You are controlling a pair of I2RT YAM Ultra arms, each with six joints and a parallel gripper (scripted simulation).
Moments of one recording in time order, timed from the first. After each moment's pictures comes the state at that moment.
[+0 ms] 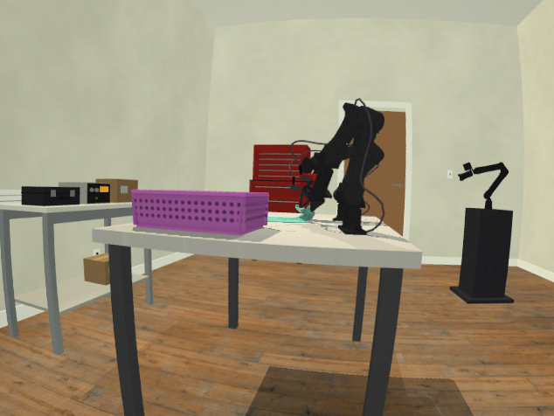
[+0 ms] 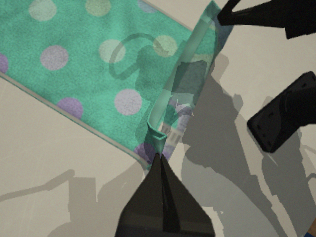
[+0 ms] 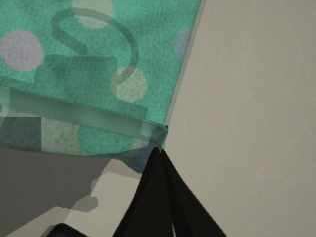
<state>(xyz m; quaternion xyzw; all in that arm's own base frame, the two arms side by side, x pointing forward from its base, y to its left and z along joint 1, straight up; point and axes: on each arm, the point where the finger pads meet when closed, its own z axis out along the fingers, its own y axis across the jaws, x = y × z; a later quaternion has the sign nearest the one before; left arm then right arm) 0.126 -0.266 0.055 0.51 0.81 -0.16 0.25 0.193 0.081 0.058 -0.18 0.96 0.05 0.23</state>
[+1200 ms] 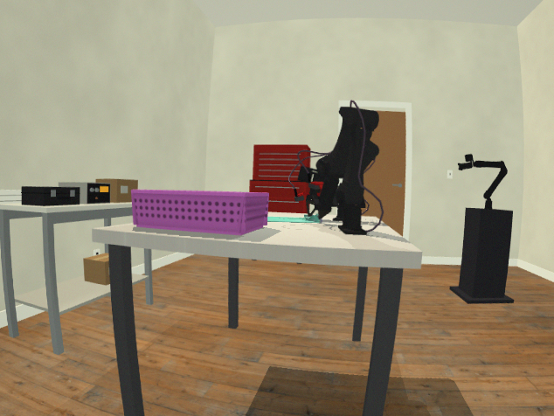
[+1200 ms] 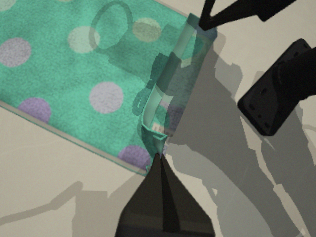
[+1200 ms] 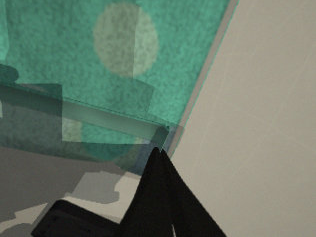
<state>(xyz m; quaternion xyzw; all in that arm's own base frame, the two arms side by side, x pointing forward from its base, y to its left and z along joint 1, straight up) 0.091 -0.279 0.022 0.56 0.77 -0.18 0.25 0.155 0.059 0.018 -0.17 0.98 0.03 0.10</state>
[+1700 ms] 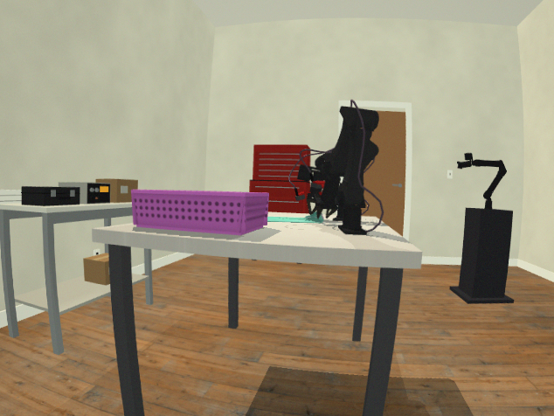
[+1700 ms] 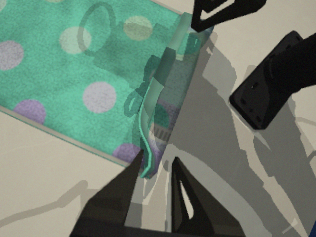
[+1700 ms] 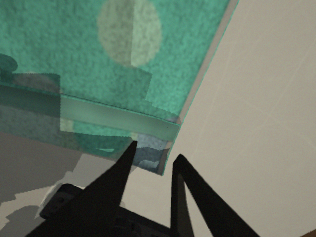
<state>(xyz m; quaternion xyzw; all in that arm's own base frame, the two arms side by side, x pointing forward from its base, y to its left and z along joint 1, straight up) 0.081 -0.281 0.026 0.57 0.76 -0.18 0.24 0.148 0.055 0.026 -0.18 0.98 0.01 0.08</state>
